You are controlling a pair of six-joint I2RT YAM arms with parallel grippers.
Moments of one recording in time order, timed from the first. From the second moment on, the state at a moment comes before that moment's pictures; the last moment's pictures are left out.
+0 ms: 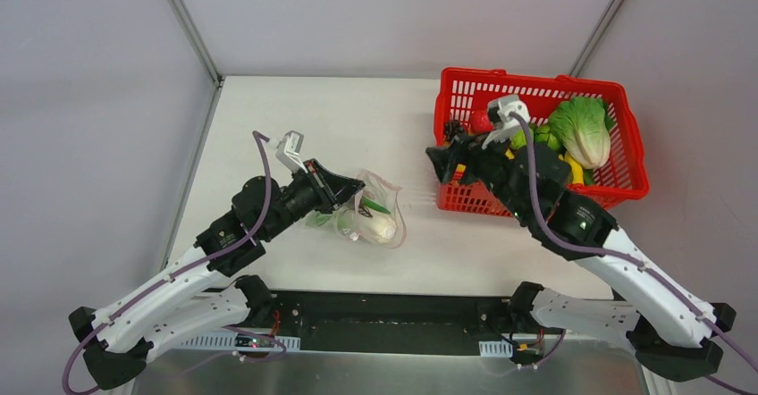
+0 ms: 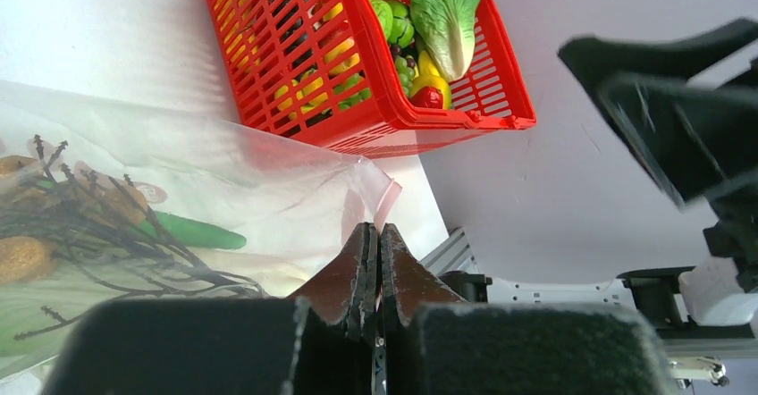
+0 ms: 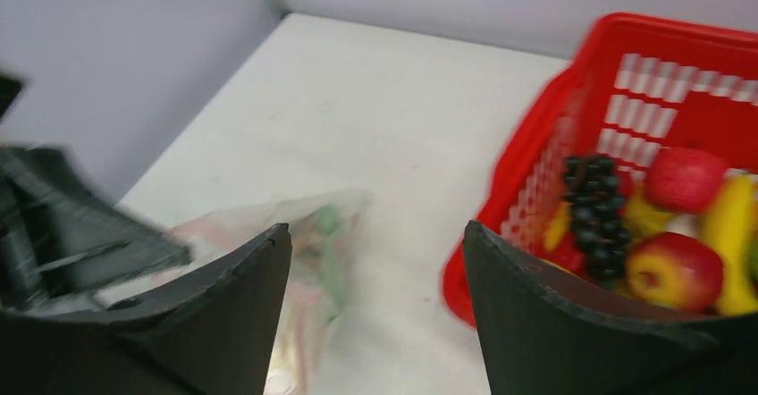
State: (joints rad) left arm -0.86 0.70 0.76 -0.15 -0.11 -0.90; right arm 0.98 0.88 1.18 -0.42 0.33 0.28
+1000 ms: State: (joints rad) left arm -0.86 0.70 0.76 -0.19 -0.08 -0.85; right arm 0.11 1.42 1.27 -0.79 0.04 0.52
